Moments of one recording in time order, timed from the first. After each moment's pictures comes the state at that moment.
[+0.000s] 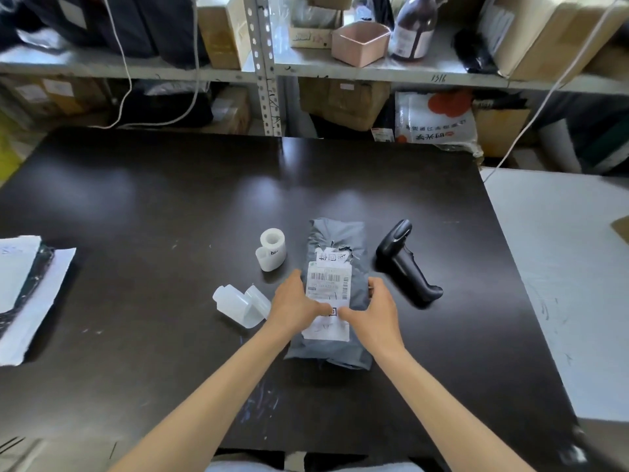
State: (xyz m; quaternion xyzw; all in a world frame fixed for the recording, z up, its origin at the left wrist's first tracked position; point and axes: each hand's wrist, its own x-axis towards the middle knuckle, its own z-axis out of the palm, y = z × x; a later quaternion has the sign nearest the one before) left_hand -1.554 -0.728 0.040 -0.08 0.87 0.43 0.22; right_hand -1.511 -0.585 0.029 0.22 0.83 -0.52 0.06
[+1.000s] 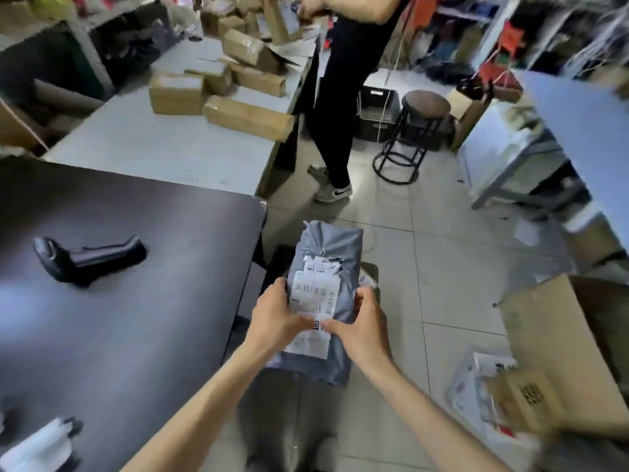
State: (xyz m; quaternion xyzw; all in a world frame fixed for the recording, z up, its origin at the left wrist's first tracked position) left_hand -1.323 -0.676 0.071 0.54 0.67 0.23 0.45; right_hand -1.170 -0.701 0.067 0.73 0.49 -0.38 -0.31
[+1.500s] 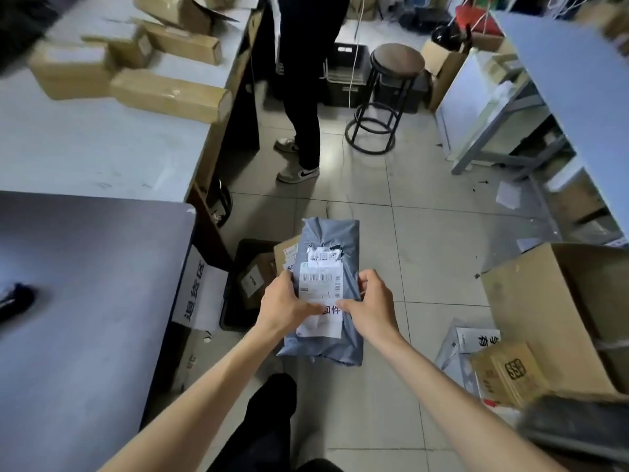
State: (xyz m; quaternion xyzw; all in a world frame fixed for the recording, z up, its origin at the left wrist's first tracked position) left_hand -1.206 -0.558 0.000 0.55 0.65 0.17 0.49; right_hand -1.050 -0.591 0.010 0.78 0.45 -0.37 -0.25
